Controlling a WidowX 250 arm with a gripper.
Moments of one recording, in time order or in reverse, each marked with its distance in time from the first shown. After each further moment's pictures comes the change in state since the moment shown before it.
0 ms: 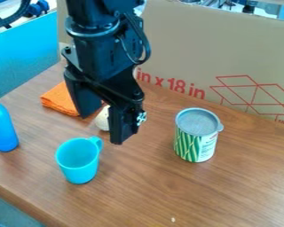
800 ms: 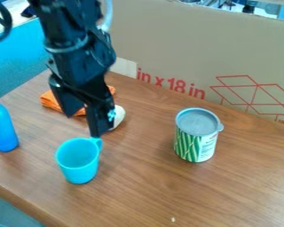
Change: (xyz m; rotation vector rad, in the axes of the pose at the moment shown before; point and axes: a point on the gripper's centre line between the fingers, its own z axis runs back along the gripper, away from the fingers) arm 0.006 0.045 -0.040 -0.027 -0.032 0.008
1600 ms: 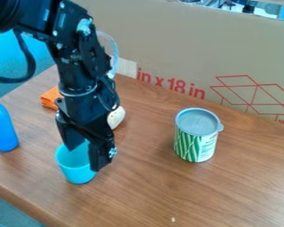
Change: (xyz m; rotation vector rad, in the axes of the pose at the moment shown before) arm -0.015 0.004 -0.049 0.004 0.131 0.021
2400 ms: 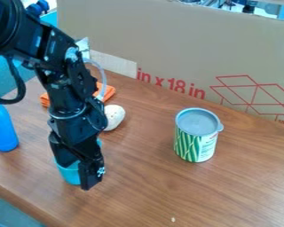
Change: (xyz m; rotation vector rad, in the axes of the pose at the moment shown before) arm -0.014 0.007 -0.029 -0.048 0.008 -0.011
